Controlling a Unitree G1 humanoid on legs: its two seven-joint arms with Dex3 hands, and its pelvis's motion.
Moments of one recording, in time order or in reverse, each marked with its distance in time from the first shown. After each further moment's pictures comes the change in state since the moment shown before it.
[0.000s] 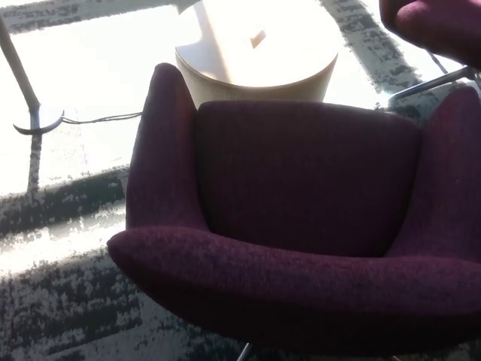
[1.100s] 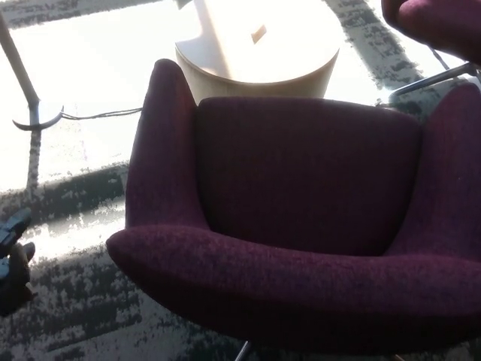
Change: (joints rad) left_arm -0.415 0.161 0.192 -0.069 -0.140 -0.137 -0.189; right_arm -0.048 0.013 0.078 0.150 -0.132 -0.247 -0.279
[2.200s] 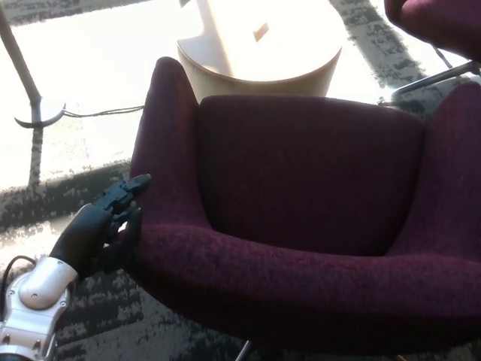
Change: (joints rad) left_arm -0.111 -0.128 -0.287 -0.163 0.128 0.127 0.118; right_arm -0.014 0.003 -0.006 0.013 -0.022 -0.002 -0.010
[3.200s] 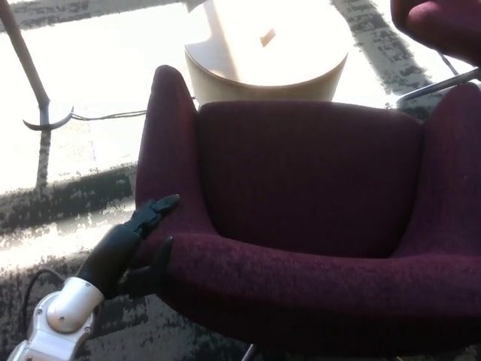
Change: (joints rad) left_arm 0.083 -0.040 -0.142 -0.048 0.046 -0.053 0.060; right_arm -0.008 0.001 0.000 0.000 -0.010 0.000 -0.006
